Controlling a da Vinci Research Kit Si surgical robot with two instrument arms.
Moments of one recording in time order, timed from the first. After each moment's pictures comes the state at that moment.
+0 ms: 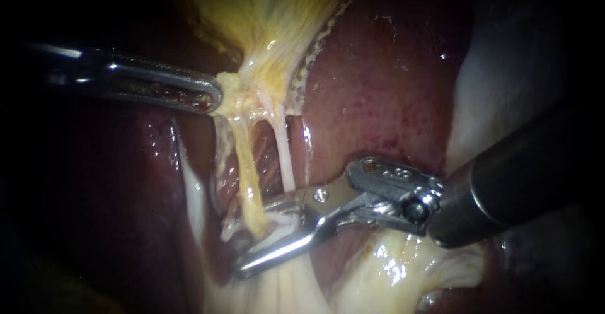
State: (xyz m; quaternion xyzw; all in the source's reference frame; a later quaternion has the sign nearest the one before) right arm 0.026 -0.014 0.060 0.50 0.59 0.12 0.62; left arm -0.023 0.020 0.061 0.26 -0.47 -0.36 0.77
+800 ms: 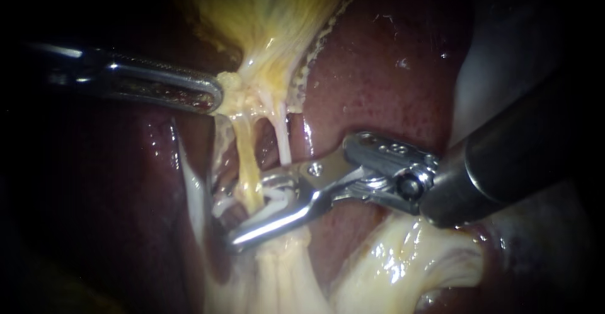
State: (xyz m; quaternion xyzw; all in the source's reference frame) right arm 0.027 -0.013 0.059 0.50 0.59 0.13 0.62; left arm -0.023 0.020 0.061 0.26 -0.47 -0.36 0.77
